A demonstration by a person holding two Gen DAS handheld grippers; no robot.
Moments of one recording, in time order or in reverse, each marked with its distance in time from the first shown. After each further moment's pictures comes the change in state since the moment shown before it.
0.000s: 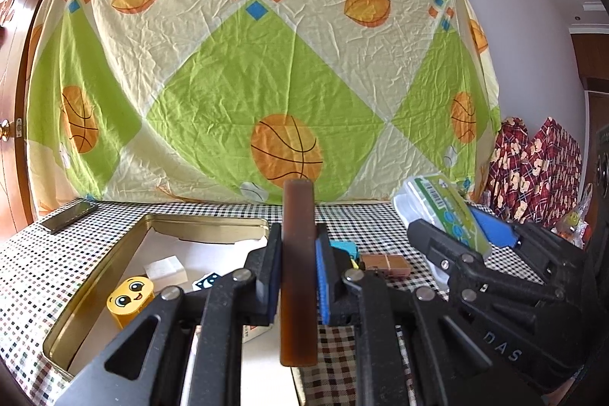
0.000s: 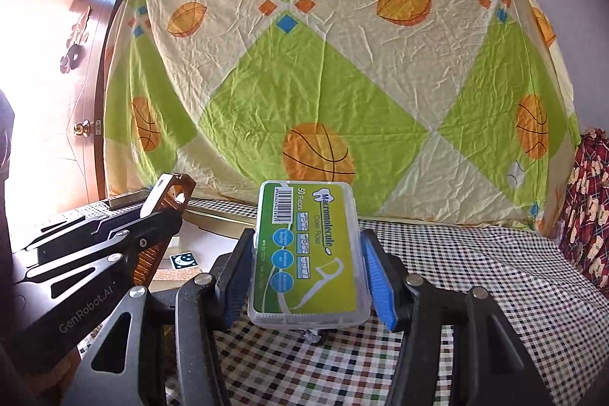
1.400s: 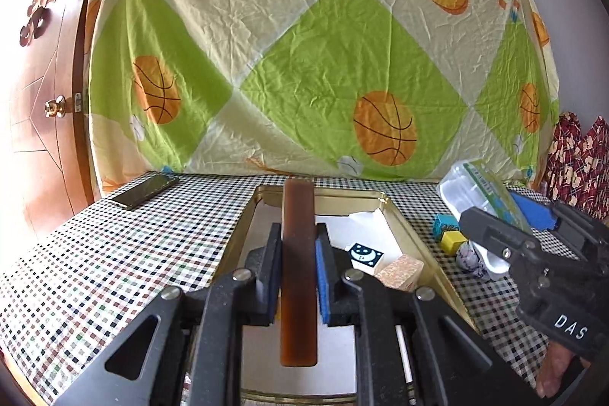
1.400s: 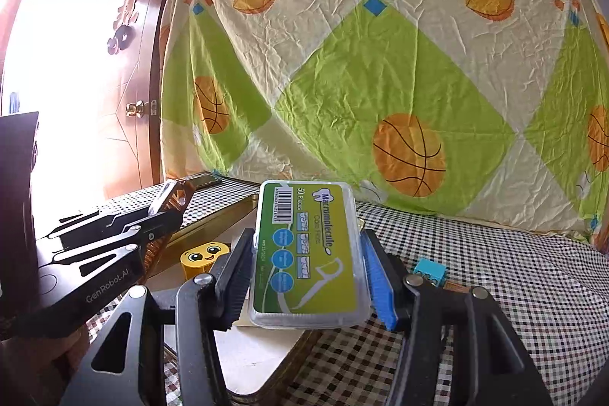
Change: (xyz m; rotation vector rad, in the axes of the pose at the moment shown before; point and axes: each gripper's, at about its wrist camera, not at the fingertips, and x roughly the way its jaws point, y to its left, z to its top) left arm -0.015 0.106 -0.010 -0.039 0.098 0.210; right arm 0.032 0.083 0.009 -0.044 0.089 0.224
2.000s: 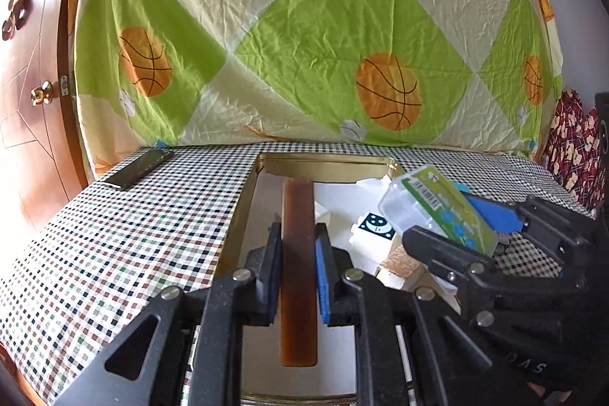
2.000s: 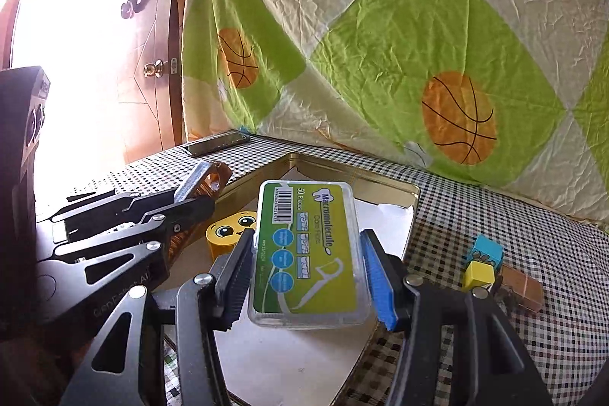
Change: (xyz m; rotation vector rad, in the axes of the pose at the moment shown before) left arm 0.026 0.012 -0.001 0.024 0.146 -0.030; right arm 0.052 0.027 0.000 -0.015 0.181 0.082
